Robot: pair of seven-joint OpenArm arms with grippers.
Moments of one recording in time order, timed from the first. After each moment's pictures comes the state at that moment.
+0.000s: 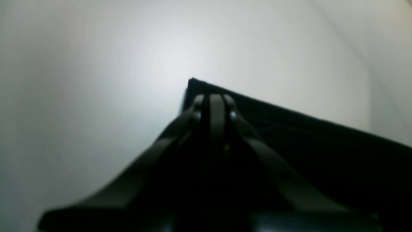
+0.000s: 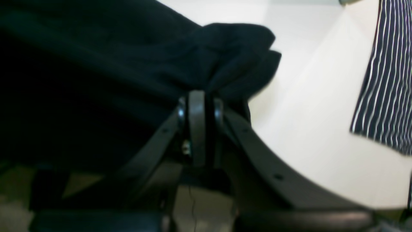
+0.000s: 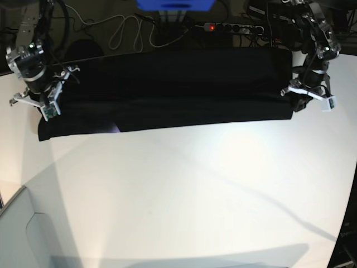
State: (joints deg) left arm 22.8 -11.9 -35.4 102.4 -38.0 -16.3 41.3; right arm -24.5 13.5 24.2 123.2 4.8 35.8 -56.4
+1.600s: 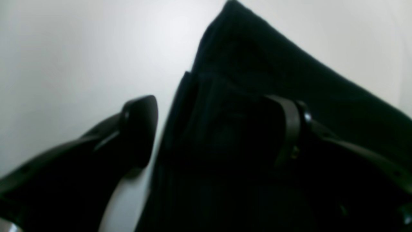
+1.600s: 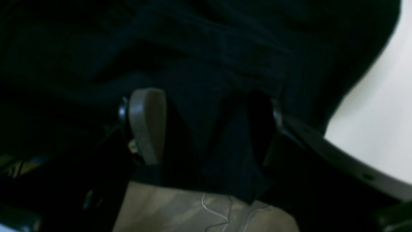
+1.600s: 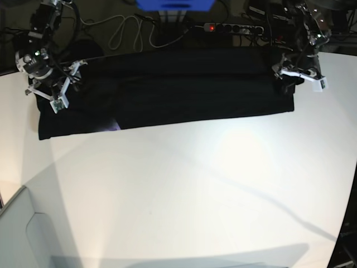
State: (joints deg) left arm 27.2 -8.5 -36.7 96.5 -38.8 -16.9 40.5; right arm -20.6 8.2 26.5 106.3 4.2 43.6 -53.4
